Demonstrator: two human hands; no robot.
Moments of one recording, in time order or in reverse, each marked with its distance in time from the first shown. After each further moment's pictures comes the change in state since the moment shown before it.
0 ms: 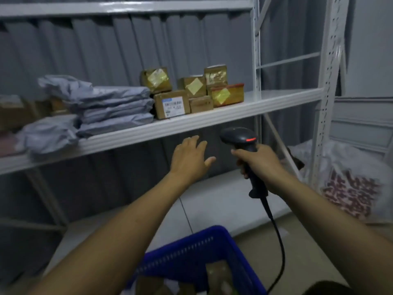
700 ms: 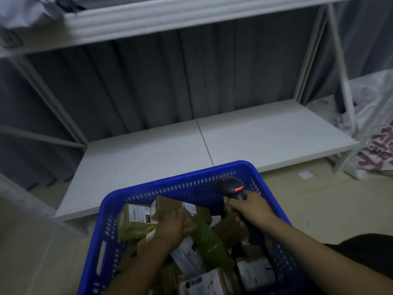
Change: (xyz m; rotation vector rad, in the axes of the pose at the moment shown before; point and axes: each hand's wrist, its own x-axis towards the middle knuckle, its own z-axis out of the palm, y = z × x) left_hand -0.305 -0.088 0.257 -0.199 -0.890 -0.375; right_hand -0.096 0.249 0.127 -0.252 -0.431 0.502
